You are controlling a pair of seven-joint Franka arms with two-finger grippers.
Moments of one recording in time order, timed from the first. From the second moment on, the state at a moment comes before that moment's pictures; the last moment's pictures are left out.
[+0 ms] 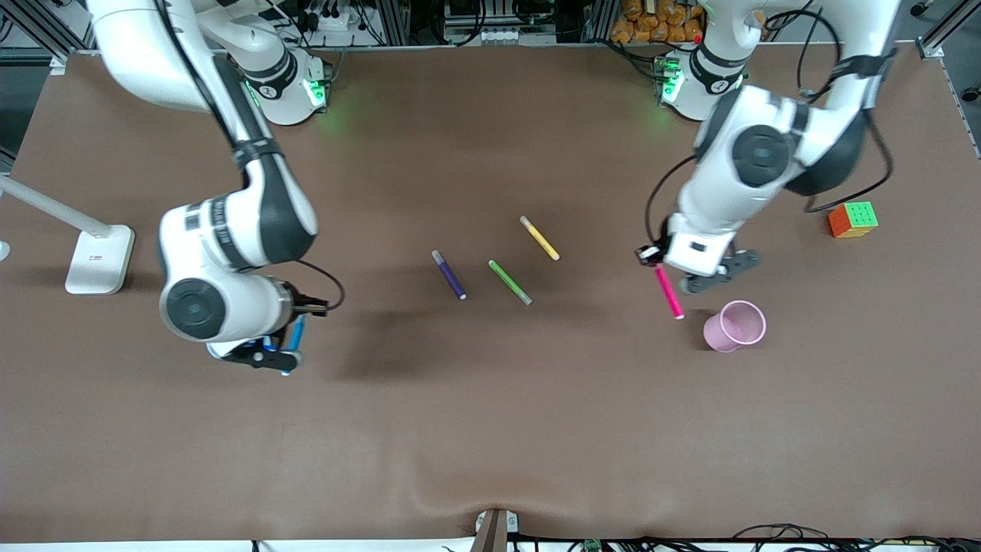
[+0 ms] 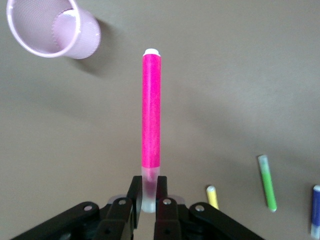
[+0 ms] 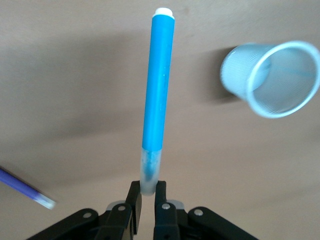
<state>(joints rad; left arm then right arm) 0.01 0.15 -0.37 -1.96 -0.03 2.03 -0.75 0.29 0.59 -0.07 -1.36 0.06 1.62 0.31</state>
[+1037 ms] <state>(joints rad) 0.37 0.22 -0.36 -1.92 -0.36 1.89 -0.49 0.36 0.58 -0.05 -1.36 -0.55 1.40 -0.31</state>
